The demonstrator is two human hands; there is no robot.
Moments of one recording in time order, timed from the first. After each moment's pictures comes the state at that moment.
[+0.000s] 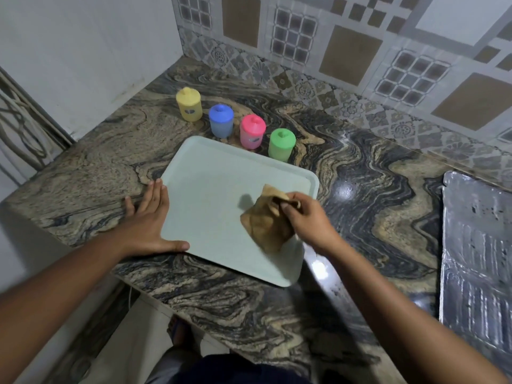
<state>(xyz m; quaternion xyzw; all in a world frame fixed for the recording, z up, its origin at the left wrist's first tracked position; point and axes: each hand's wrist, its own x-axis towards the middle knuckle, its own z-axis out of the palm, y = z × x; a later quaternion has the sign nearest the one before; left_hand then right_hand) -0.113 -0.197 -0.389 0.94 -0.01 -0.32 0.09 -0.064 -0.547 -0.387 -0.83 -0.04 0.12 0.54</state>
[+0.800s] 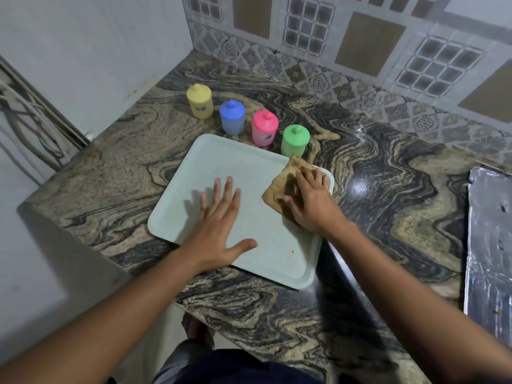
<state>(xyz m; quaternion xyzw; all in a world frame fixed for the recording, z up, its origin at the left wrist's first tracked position) -0.122 -0.296 -0.399 0.97 -0.15 -0.09 0.16 -0.022 -0.543 -0.410 -0.97 -0.17 0.09 0.14</state>
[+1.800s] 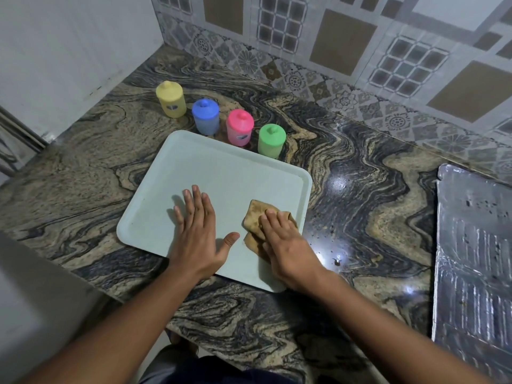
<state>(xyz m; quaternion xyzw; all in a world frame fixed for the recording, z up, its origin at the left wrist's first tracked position) -0.121 -0.324 -0.437 0.99 -0.01 -0.06 0.13 -0.107 -0.554 -0.434 -0.94 -0.26 0.14 0.16</state>
